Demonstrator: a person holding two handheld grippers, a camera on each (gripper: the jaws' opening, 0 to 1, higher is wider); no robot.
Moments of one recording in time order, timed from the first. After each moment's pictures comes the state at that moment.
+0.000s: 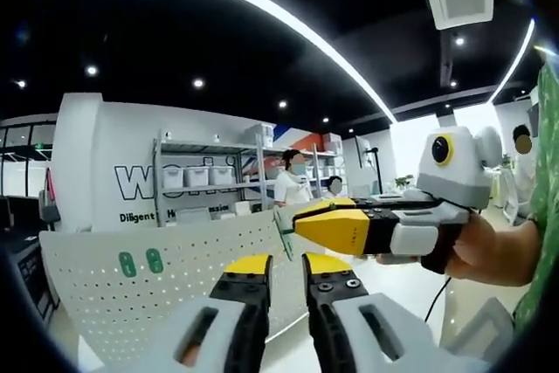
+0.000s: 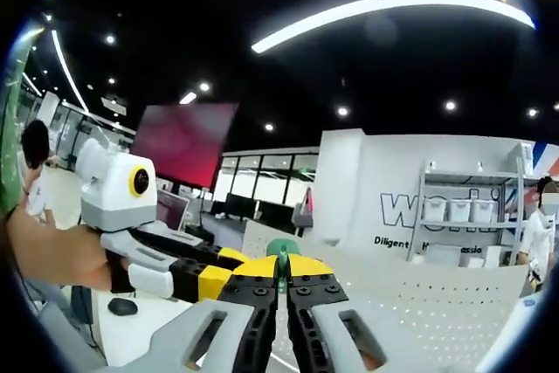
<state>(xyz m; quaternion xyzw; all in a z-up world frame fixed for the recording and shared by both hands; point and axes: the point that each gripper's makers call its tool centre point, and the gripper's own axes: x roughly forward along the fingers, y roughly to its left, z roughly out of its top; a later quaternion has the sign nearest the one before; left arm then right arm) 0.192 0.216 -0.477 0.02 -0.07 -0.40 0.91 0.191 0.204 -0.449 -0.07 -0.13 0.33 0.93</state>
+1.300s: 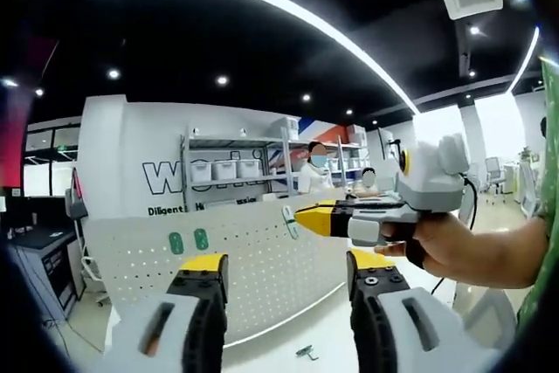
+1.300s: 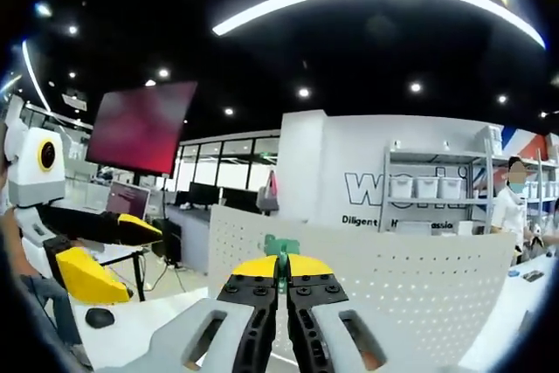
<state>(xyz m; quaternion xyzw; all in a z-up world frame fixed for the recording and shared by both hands) 0.165 0.287 -0.489 0.02 -0.05 -0.33 0.94 0.227 0.210 -0.474 -0.05 -0.09 0.24 0.97</state>
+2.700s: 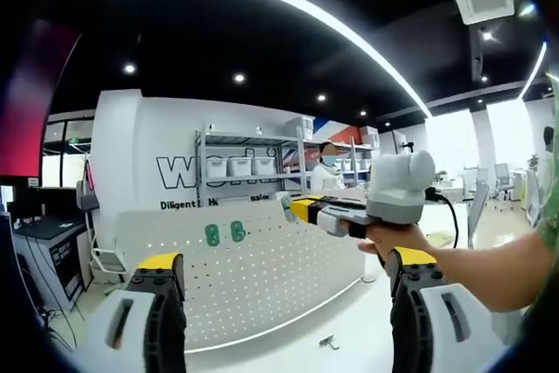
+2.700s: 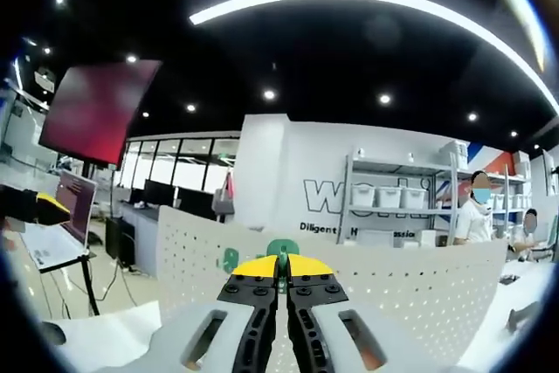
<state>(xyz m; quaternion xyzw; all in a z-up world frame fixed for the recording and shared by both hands) 0.183 0.350 -0.493 0.01 -0.05 -0.31 0.95 0.316 0.233 -0.472 -0.07 -0.11 0.12 0.98</state>
